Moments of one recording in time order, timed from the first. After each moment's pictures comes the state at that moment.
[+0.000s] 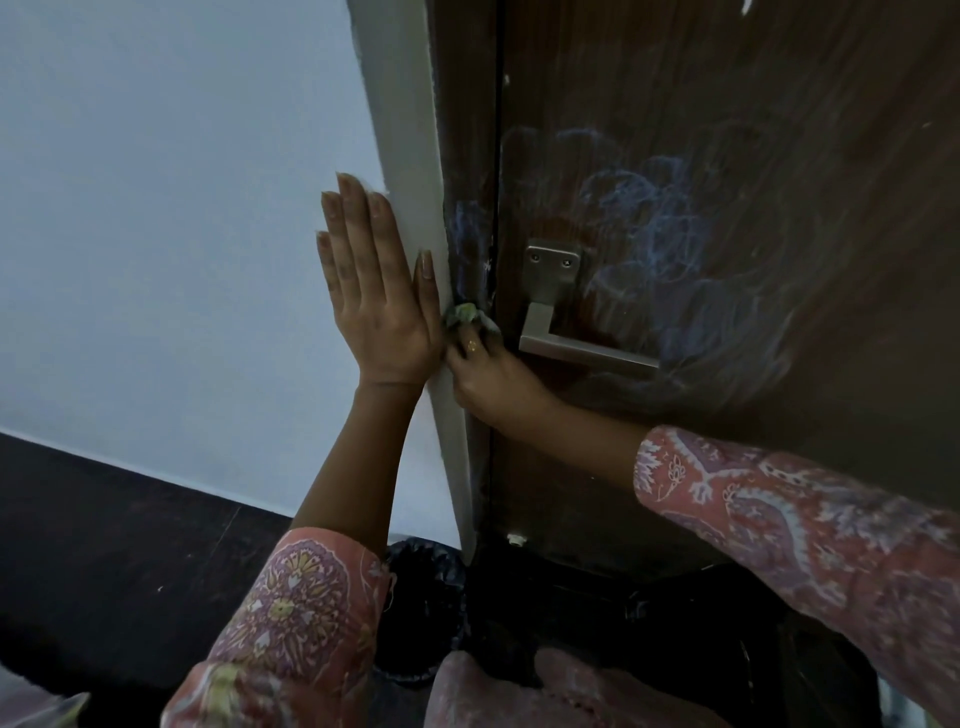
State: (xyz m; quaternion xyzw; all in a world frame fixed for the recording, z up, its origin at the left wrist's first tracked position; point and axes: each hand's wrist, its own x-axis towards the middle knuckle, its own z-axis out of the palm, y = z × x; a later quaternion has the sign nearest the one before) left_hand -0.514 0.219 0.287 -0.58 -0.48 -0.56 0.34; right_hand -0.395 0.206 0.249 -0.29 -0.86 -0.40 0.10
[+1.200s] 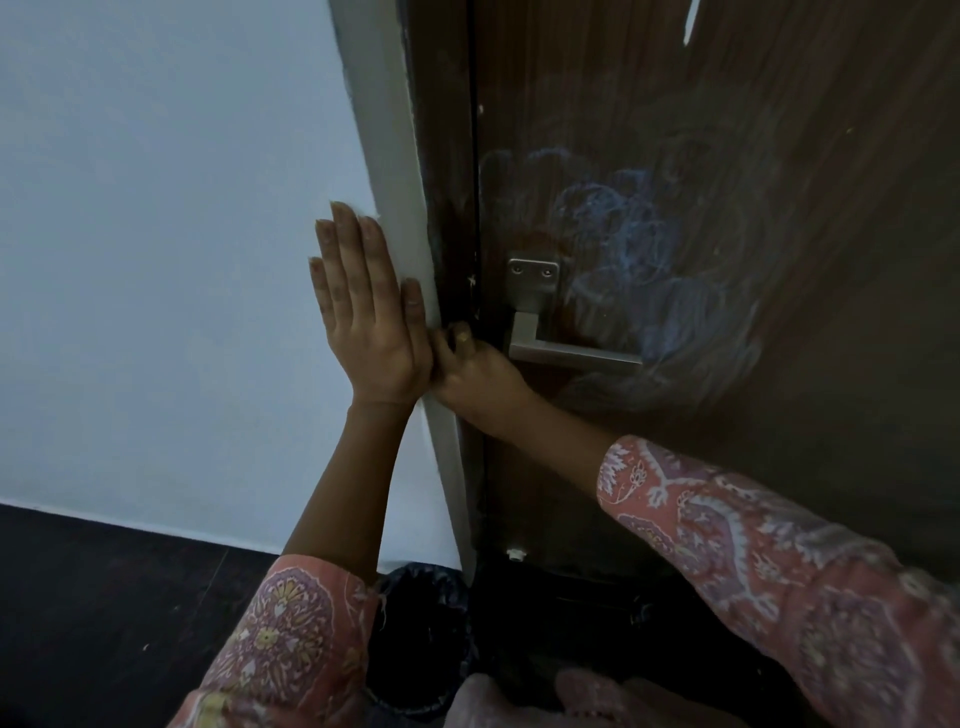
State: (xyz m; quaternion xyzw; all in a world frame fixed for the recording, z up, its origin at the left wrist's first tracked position) left_hand -0.513 0.216 0.291 -0.58 -0.47 -0.59 0.31; right_hand -0.408 0.204 0.268 -0.36 -0.87 -0.30 0.15
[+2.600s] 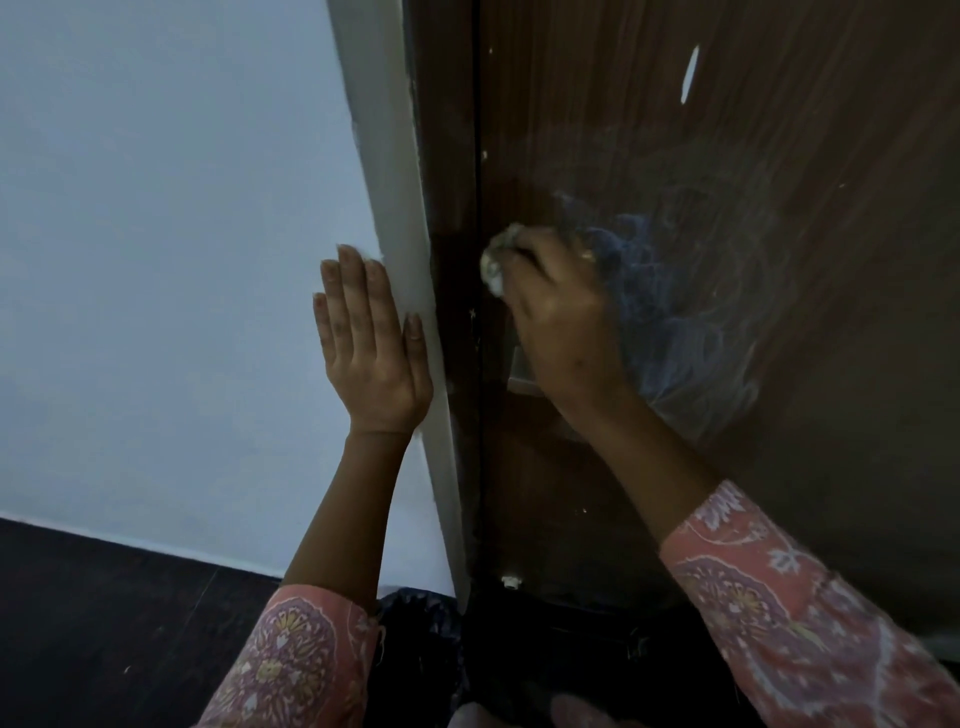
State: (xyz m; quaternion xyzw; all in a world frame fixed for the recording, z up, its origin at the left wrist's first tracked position) left_hand -0.519 0.219 0.283 -0.60 -0.45 -0.57 0.34; right_hand -0.363 0.205 0.355 -0.43 -0.76 -0.19 0.45
